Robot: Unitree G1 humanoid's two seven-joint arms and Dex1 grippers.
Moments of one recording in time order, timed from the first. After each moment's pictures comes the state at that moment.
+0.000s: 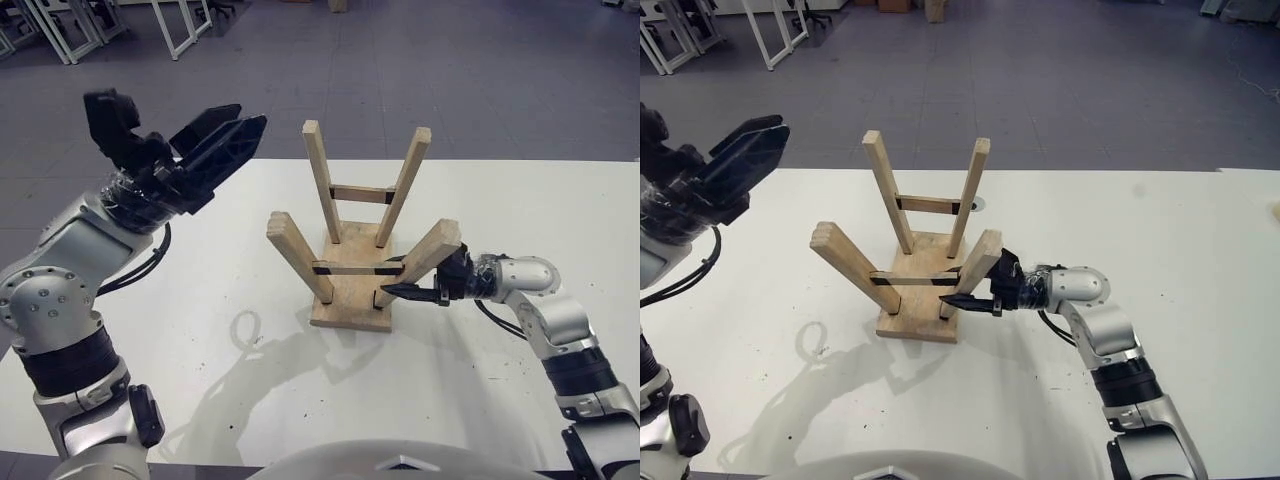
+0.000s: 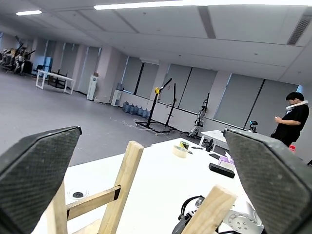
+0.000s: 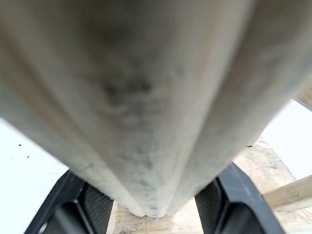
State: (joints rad) left arm -0.40 0.62 0.43 -0.40 -1.32 0.90 -0.40; right arm -0.29 -0.53 0.20 0.01 0.37 0.17 1.19
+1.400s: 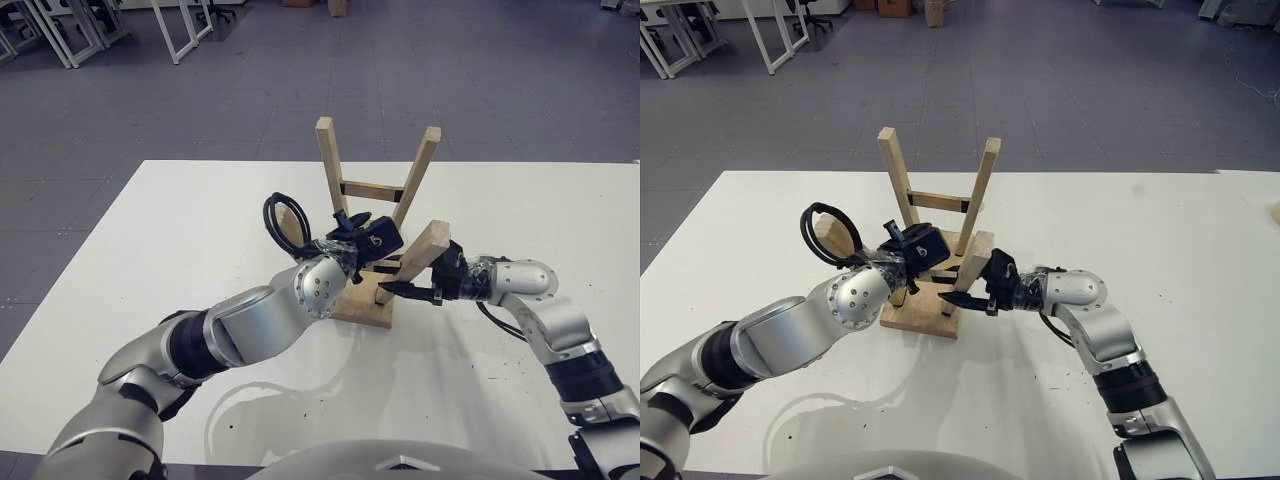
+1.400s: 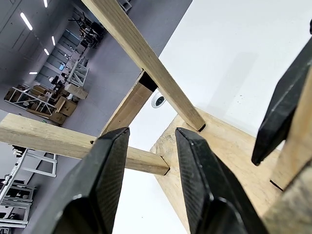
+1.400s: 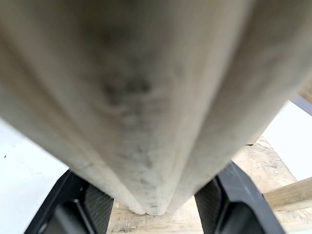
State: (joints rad) left arm -0.67 0.55 -0.82 -0.62 -0.25 1.13 0.12; right arm -0.26 -0.56 0.26 -0.09 0.35 0.23 1.03
